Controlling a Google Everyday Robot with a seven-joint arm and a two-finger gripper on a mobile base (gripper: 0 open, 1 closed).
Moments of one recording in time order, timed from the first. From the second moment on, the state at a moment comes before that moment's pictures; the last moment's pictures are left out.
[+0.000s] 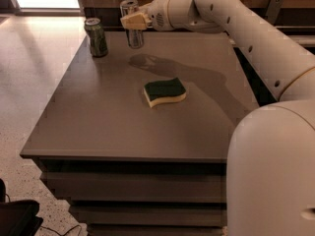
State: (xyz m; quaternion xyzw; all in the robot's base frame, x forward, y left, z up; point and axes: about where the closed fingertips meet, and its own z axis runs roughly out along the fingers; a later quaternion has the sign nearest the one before) arm 0.793 0.064 0.960 -0.43 0.67 0.28 0.54
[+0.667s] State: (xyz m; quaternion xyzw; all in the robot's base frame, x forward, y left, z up) arm 0.803 0.080 0.921 -0.42 0.68 0.31 0.52
